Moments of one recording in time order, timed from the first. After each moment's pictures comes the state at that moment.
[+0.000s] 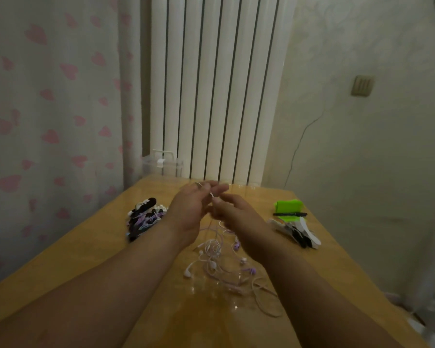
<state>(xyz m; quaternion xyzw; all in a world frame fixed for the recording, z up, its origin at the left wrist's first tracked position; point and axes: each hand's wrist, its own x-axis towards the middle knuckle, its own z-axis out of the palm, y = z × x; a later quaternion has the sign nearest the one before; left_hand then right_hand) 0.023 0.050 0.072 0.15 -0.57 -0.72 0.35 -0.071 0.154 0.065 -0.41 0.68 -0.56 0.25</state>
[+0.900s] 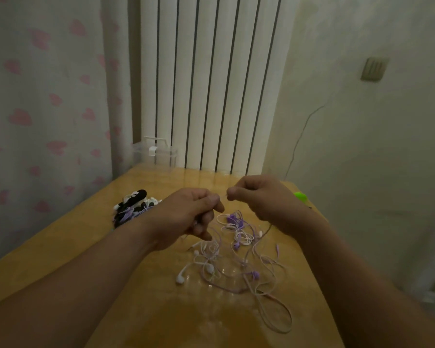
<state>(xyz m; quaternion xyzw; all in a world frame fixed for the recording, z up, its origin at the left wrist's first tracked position) 0.030 0.019 0.060 0.13 -0.75 -0.62 0.18 -0.135 0.152 0.094 -0.52 0.72 -0.45 0.13</state>
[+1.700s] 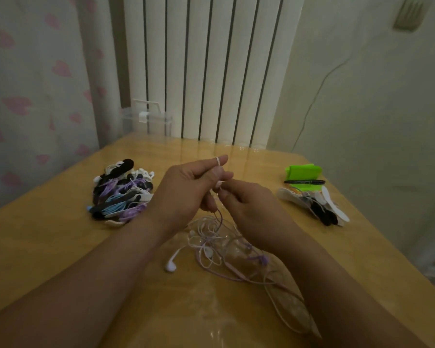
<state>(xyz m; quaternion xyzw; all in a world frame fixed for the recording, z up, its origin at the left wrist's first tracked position) -0.020 0.003 0.001 0.11 -0.72 -0.58 0.37 -0.133 0.129 0.006 -0.54 0.76 -0.36 0.02</state>
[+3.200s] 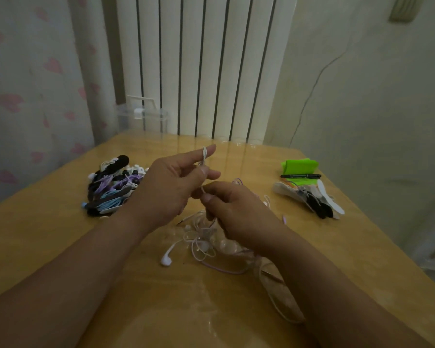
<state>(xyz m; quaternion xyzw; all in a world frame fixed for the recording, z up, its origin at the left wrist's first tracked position) 0.000 0.003 0.007 0.12 -0.78 -0.49 0.37 -0.120 0.128 -0.001 -0.51 0.72 -0.44 0.19</state>
